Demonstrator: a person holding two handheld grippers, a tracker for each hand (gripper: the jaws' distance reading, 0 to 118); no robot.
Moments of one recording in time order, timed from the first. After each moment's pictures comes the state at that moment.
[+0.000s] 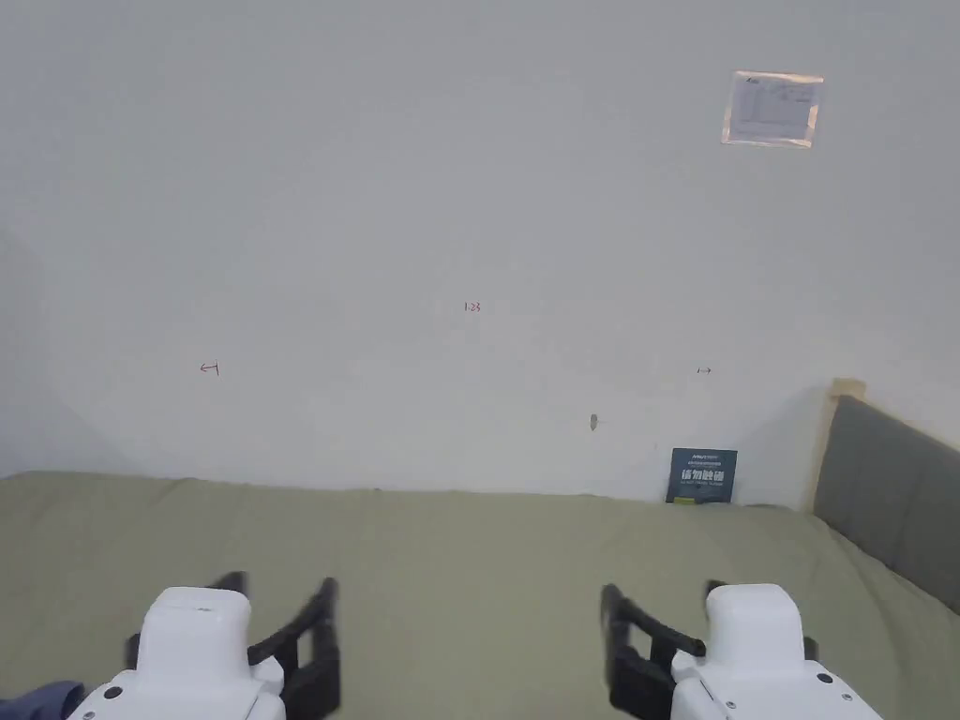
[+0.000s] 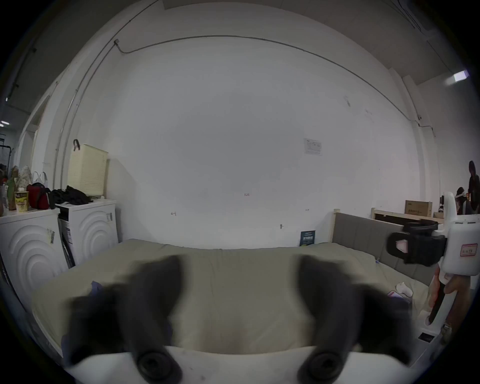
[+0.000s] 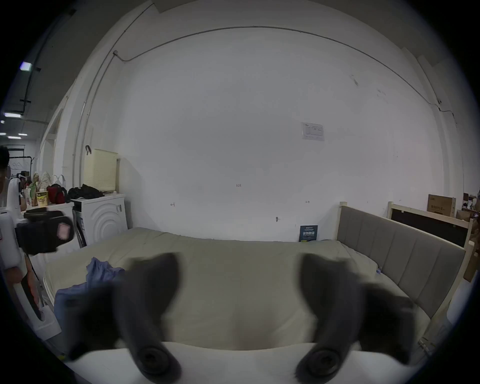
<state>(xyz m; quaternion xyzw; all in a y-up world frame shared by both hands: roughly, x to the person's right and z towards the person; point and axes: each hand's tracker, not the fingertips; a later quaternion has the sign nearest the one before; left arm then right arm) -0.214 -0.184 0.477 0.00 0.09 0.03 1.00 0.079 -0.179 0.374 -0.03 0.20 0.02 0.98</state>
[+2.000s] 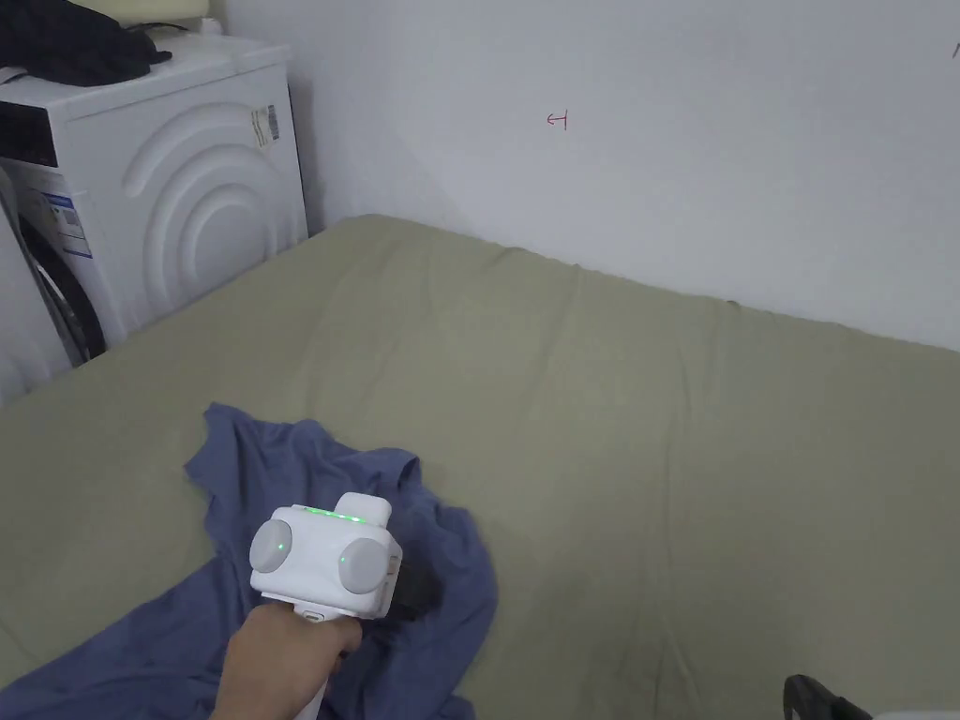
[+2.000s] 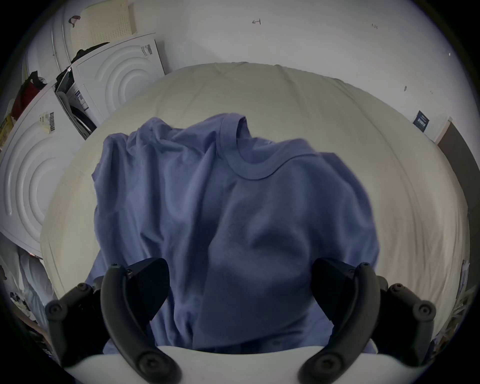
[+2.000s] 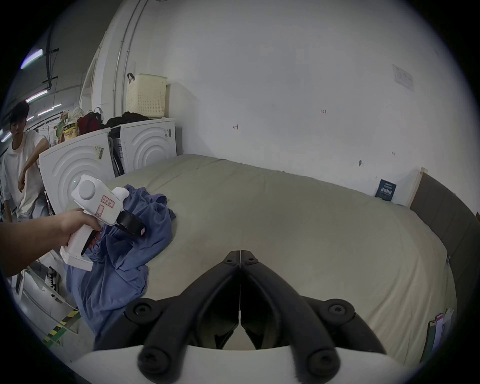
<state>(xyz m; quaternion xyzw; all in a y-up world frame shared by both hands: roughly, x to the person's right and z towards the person) -0.559 -0.459 0.295 -0.49 0.26 0.13 0.82 -0.139 -0.347 0.286 -0.21 0.34 0.12 0.91</state>
